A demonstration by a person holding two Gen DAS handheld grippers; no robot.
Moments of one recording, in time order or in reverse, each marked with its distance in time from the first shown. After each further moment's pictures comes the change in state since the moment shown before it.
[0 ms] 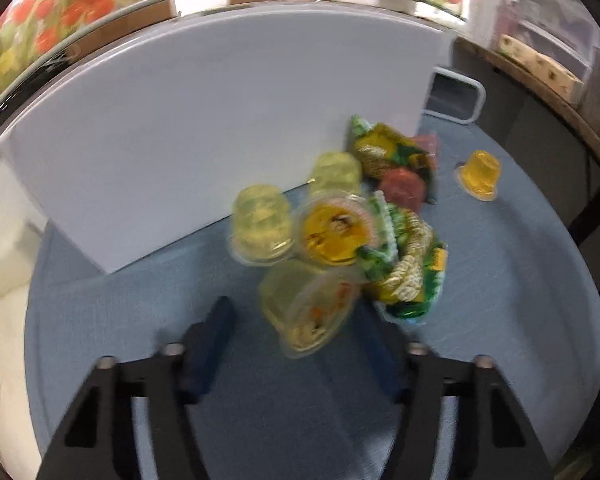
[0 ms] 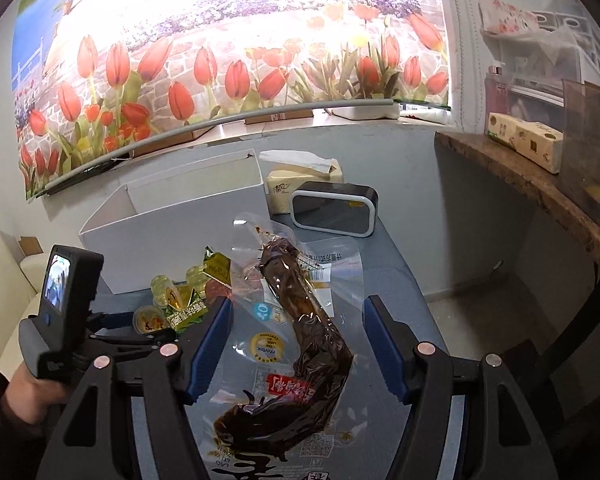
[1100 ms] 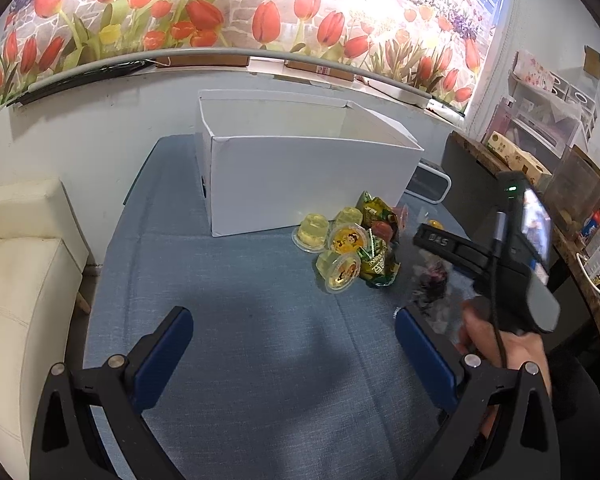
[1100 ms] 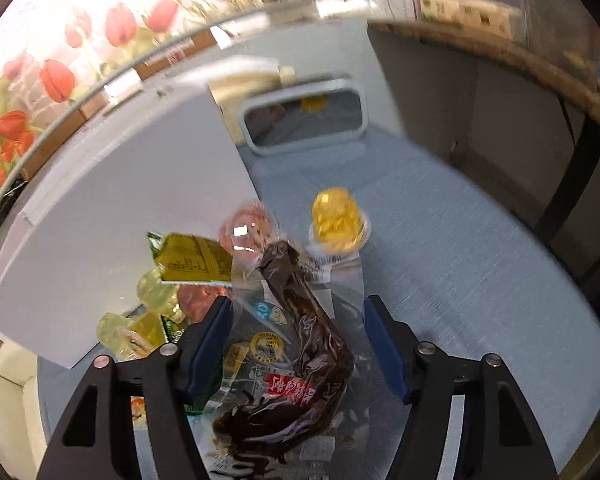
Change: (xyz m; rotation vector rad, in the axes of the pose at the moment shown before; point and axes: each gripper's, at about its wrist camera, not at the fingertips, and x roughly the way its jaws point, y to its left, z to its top) left arm -0.142 0.058 -0.060 -0.225 -0.185 -0.075; right arm 0.116 0.054 -0.006 0.344 0.186 -0.239
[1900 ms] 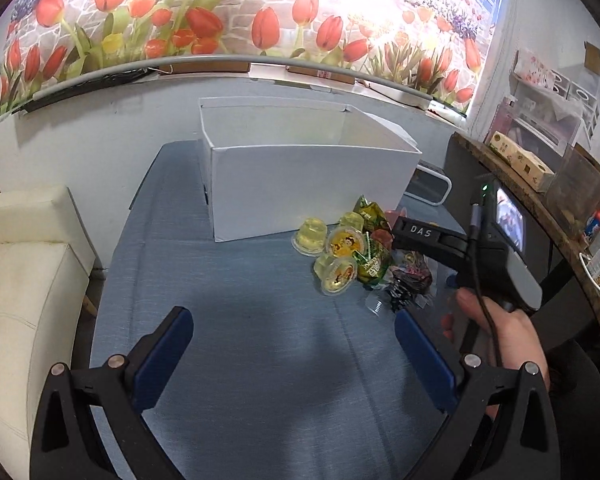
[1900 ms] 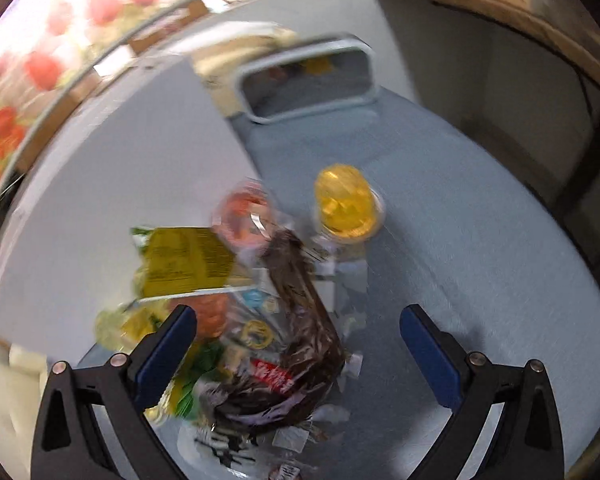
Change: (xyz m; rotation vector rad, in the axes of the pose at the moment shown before) left arm -0.010 -0.008 0.003 -0.002 -0.010 0.024; right arm 0.052 -0.001 0.013 0.101 0.221 0.007
